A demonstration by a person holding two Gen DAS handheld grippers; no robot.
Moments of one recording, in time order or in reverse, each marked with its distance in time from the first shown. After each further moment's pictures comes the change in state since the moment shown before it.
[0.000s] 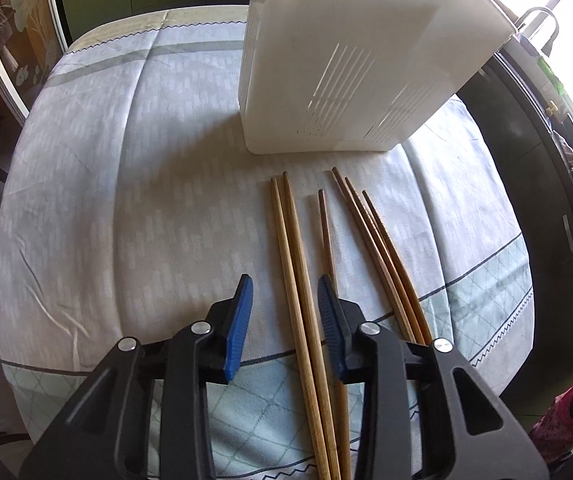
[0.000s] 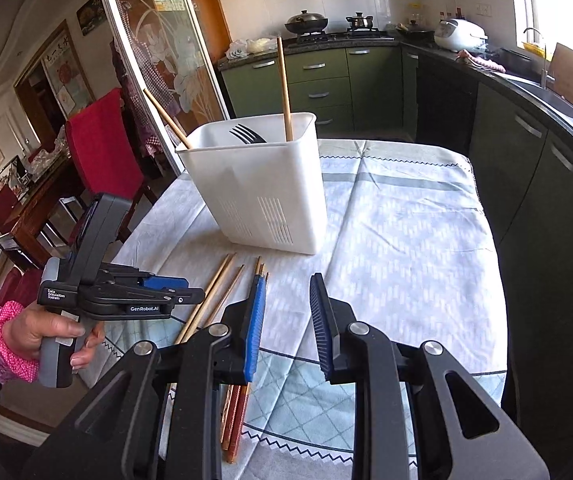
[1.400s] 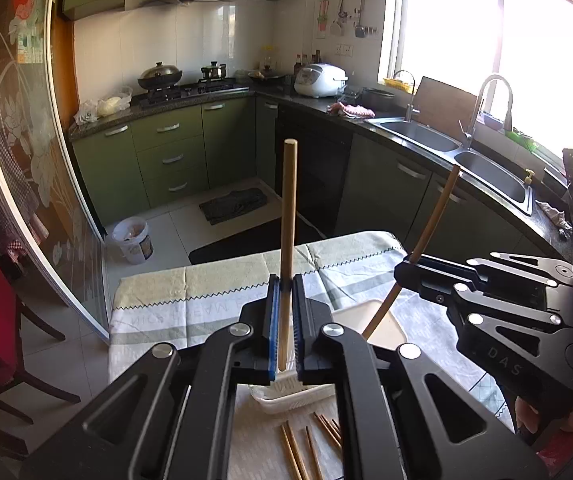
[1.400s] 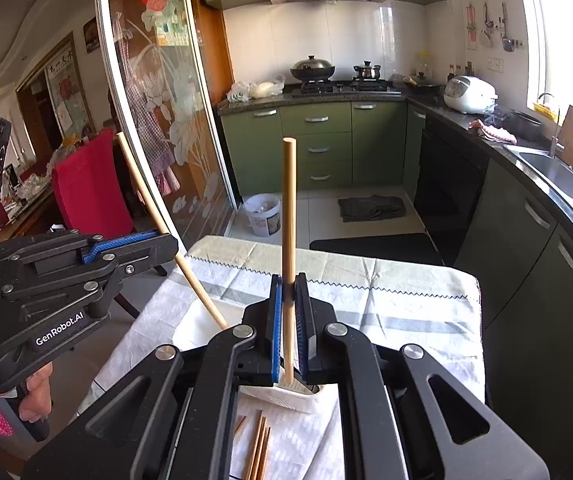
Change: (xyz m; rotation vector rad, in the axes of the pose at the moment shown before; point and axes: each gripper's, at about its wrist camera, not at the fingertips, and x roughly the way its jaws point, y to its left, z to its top) left arm -0.169 -0.055 0.127 0.173 -0.524 0.091; right arm 0.036 0.036 0.184 -0.066 -0.120 -0.058
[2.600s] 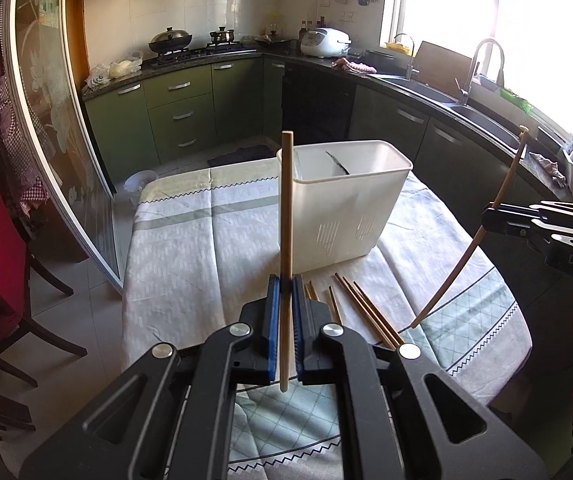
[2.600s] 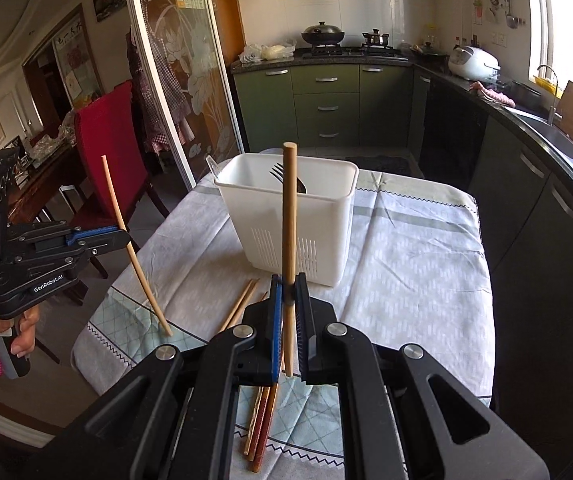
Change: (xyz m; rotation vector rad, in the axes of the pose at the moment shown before) left arm -0.068 0.027 -0.138 -0.002 0.086 0.004; right arm -0.074 0.025 -0.123 -0.018 0.069 0.030
